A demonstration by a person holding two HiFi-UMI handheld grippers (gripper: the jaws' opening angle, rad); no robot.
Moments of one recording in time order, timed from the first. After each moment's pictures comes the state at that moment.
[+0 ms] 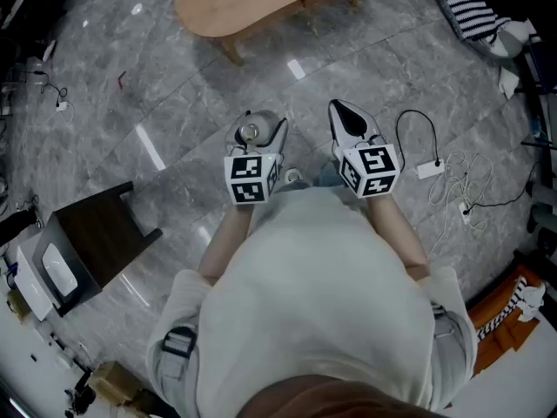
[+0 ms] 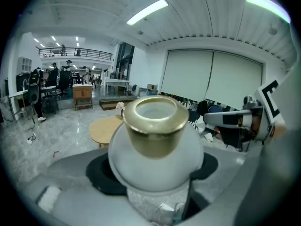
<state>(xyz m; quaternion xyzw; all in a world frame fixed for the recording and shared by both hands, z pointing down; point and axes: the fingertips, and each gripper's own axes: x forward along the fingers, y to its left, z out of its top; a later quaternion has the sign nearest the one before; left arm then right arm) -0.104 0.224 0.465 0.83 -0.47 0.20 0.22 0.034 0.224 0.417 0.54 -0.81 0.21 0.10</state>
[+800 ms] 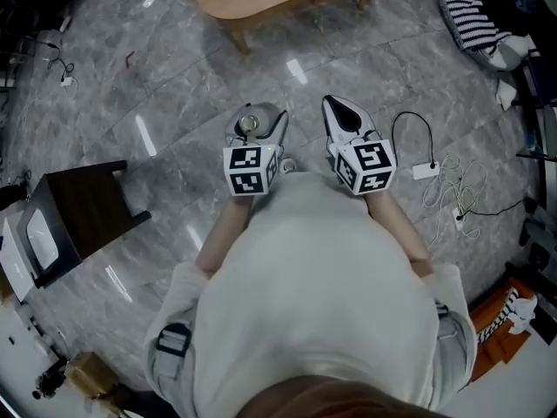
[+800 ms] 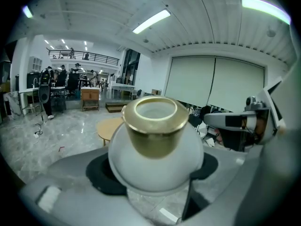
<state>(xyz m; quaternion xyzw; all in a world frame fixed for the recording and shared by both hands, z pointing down) -0.136 0.307 0.444 0.82 -0.50 0.17 0.22 -0.016 0.308 0.390 0.51 -0.84 0.17 0.09</state>
